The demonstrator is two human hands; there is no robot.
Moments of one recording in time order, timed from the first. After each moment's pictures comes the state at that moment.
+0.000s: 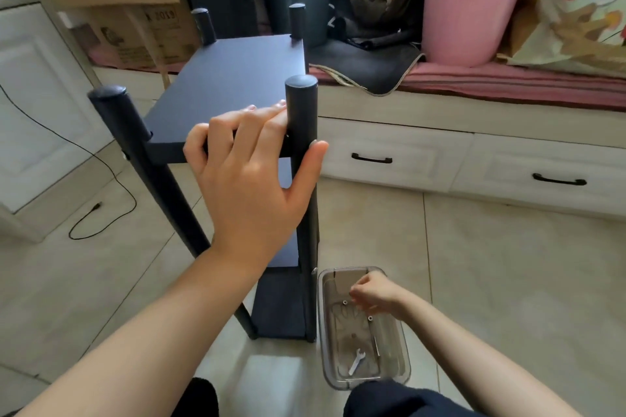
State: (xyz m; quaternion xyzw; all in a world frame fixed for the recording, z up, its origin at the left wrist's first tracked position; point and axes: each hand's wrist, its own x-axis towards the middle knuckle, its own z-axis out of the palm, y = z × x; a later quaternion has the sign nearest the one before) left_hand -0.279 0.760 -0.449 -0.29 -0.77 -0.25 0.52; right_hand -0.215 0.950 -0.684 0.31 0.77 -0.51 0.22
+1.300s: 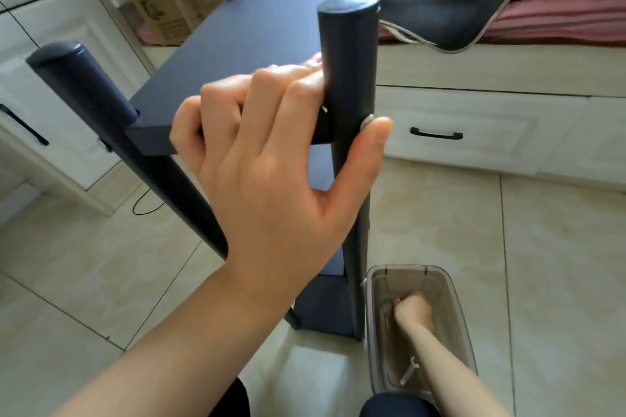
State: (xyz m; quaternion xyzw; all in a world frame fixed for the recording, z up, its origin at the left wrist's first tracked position) left_hand -0.281 0.764 -0.453 -0.28 -0.77 -0.22 0.53; right_hand -0.254 0.914 -0.828 0.52 0.75 -0.40 0.11
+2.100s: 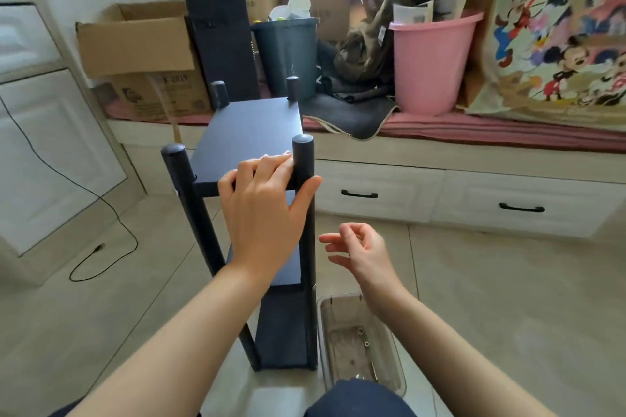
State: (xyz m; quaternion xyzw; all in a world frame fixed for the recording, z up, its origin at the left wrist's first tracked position) left_hand -0.261 0.745 -0.423 -0.29 -0.84 -0.28 0.36; right_hand -0.196 0.877 -0.514 0.19 0.64 -0.72 -0.20
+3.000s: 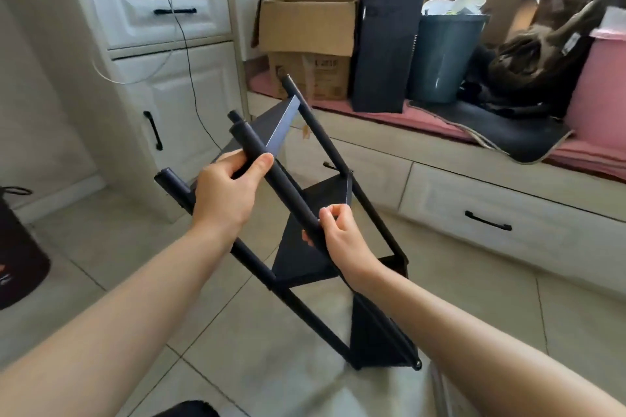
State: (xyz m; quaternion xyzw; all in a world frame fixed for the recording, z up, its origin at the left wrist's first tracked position) left_hand -0.376 0.484 -0.427 -0.04 -0.79 -0.60 0.15; right_hand -0.348 0.655 -0.501 0.04 0.75 -0.66 0.00
